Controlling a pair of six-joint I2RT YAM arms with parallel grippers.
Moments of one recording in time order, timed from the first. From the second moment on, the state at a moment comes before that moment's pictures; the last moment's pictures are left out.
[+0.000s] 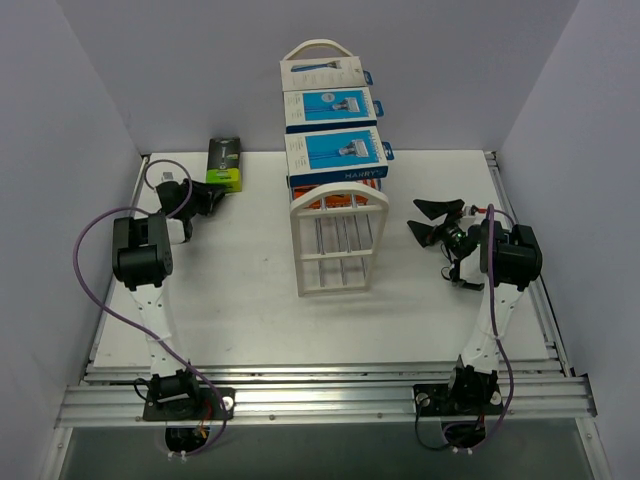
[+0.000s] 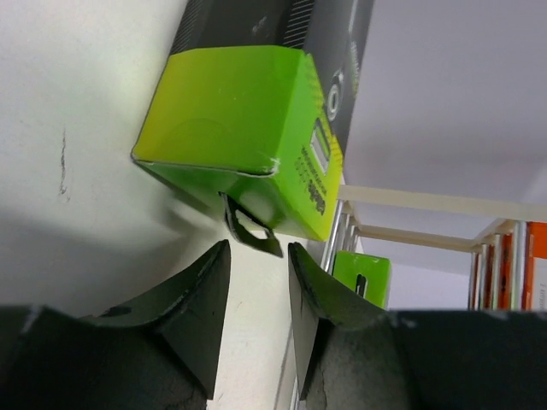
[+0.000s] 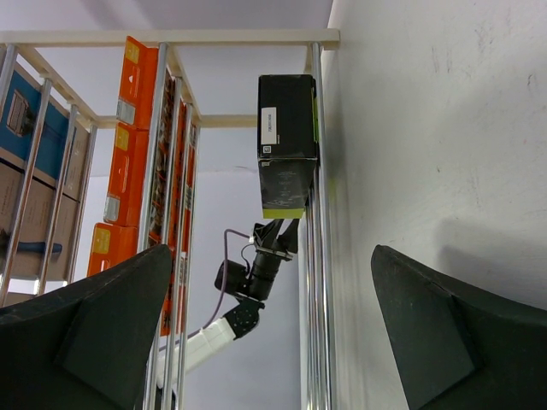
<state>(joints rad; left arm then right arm) 0.13 2.32 1.37 0.59 0.42 -1.20 -0.21 2.26 0.76 1.47 -0.73 1.54</state>
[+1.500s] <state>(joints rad) 0.18 2.27 1.41 0.40 0.51 -1.11 -0.21 2.16 0.71 1.34 -0.72 1.37</state>
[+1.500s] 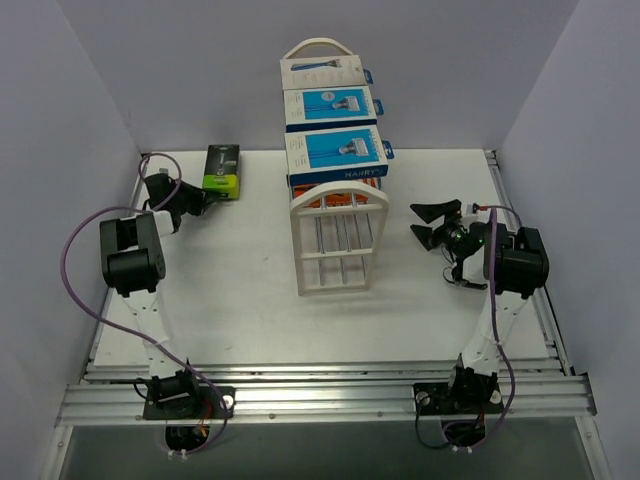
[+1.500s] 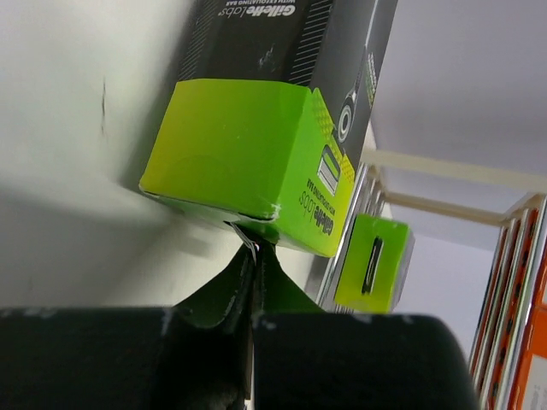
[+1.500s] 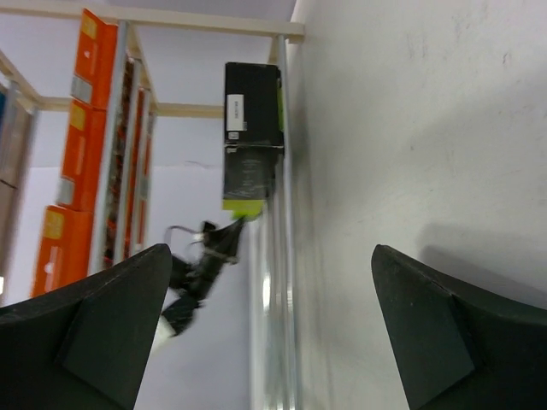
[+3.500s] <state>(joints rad) -0.09 1.28 1.11 -0.66 0.37 -0.34 -0.20 1.29 0.60 0.04 -0.46 0.57</state>
